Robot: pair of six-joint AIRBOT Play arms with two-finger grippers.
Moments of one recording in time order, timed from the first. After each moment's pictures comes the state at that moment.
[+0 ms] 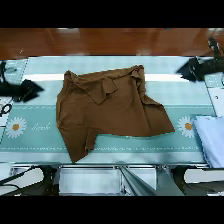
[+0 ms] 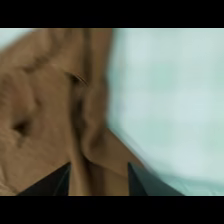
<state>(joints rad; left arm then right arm) 0.49 -1.28 0.97 0.89 -1.19 -1.25 -0.38 -1.55 1.42 -0.90 1.39 1.36</state>
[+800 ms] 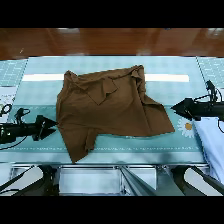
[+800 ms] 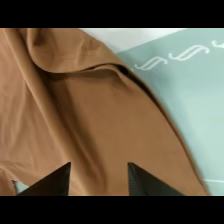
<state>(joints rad) 0.66 -1.19 0.43 0.72 -1.17 -1.14 -0.48 -1.12 0.72 -0.79 1.24 1.21</state>
